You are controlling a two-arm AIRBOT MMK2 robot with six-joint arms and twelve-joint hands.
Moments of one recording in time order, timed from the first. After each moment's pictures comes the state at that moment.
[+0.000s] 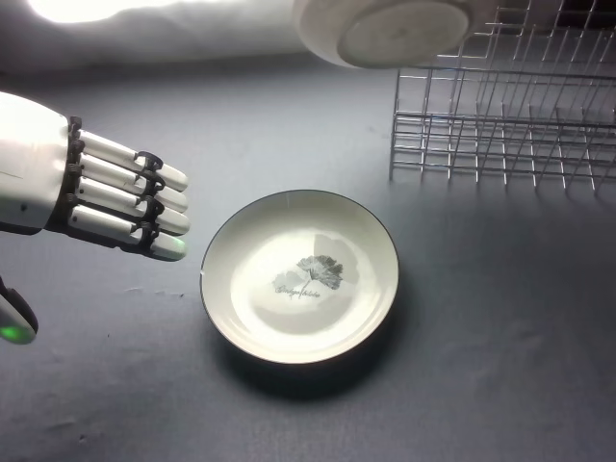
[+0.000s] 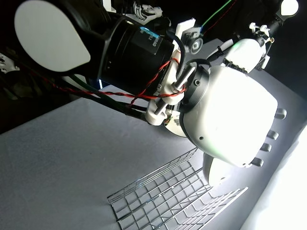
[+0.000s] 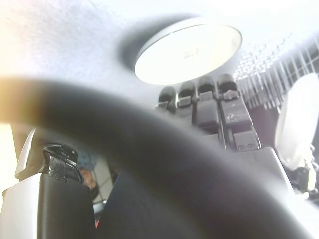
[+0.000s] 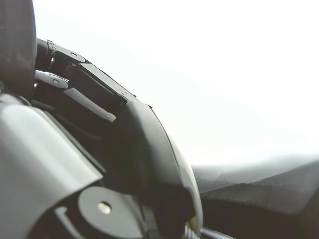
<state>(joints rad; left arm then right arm) 0.32 -1.01 1.68 1.79 -1.26 -0.14 0.11 -1.09 1.28 -0.28 -0.11 -0.16</state>
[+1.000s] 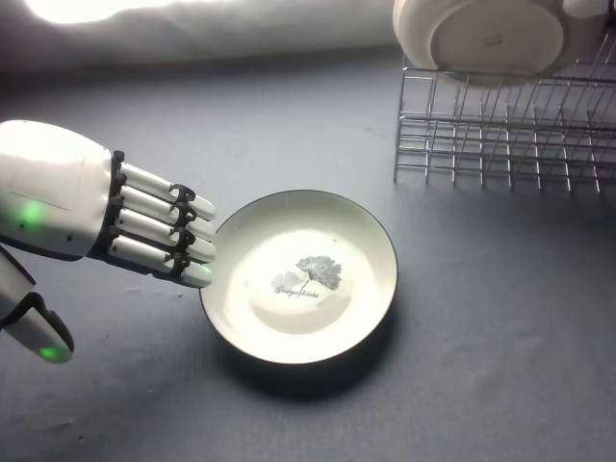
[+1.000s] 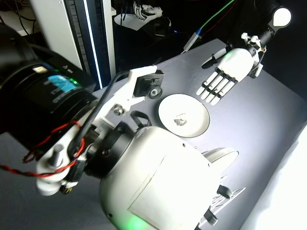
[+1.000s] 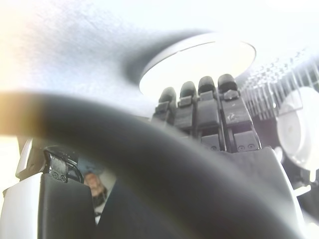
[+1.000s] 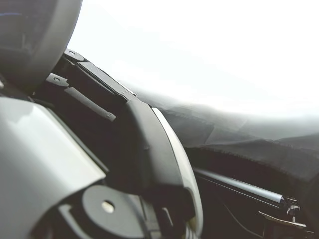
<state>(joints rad) 0.39 -1.07 1.68 1.79 -1.21 -0.09 0.00 -0.96 1.30 -0.39 -0.08 -0.16</state>
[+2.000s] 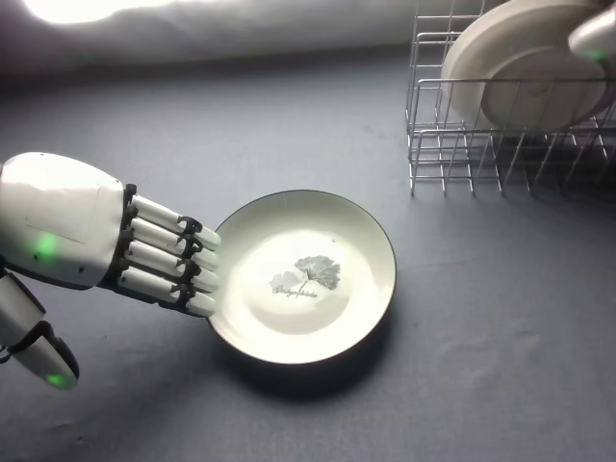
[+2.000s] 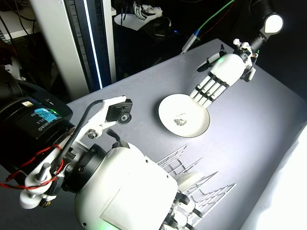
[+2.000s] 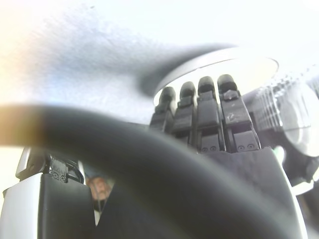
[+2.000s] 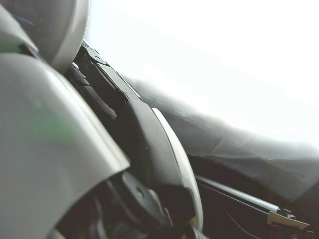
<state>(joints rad) 0.45 -1.09 1.65 1.78 -1.16 -0.06 -0.10 -0.93 1.29 -0.56 0.06 -0.16</state>
